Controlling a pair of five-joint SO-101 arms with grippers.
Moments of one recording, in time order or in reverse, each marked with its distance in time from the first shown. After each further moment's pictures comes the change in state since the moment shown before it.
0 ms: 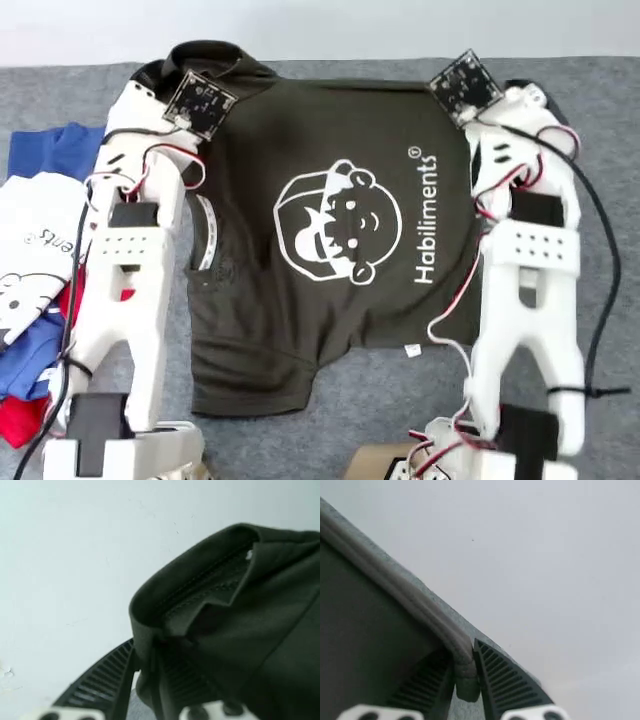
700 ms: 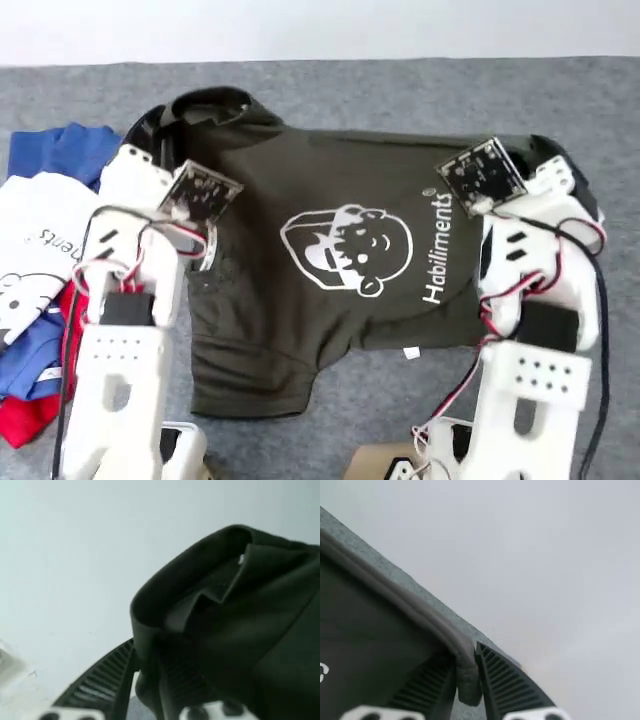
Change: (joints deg) left arm 3.1 -32.5 27.2 0.6 0.0; right arm 2.9 -36.6 26.5 4.9 -0.5
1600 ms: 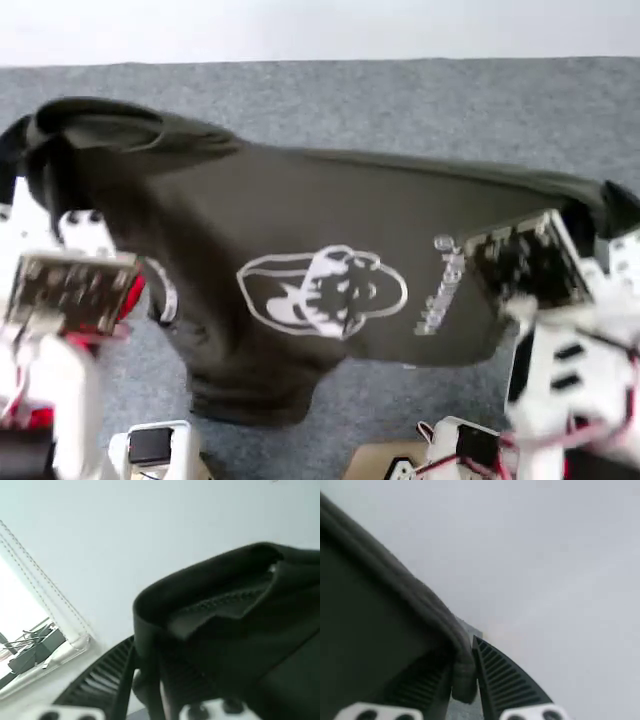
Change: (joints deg) left arm -8.1 -22.0 -35.8 50.0 6.2; right arm 6.7 -10.7 -38.9 47.9 -1.8
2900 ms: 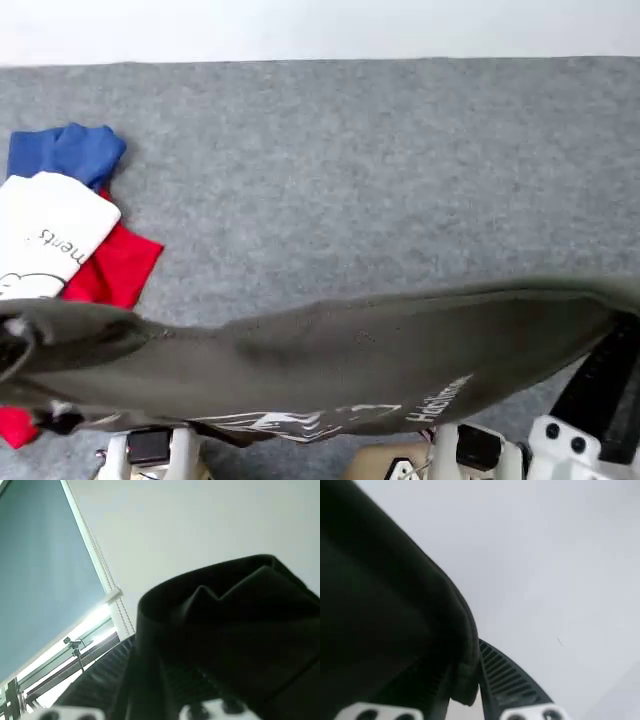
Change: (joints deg) left arm -0.5 -0.2 -48.6 12.9 0.0; right arm -0.1 0.8 -44.6 14.3 2.2
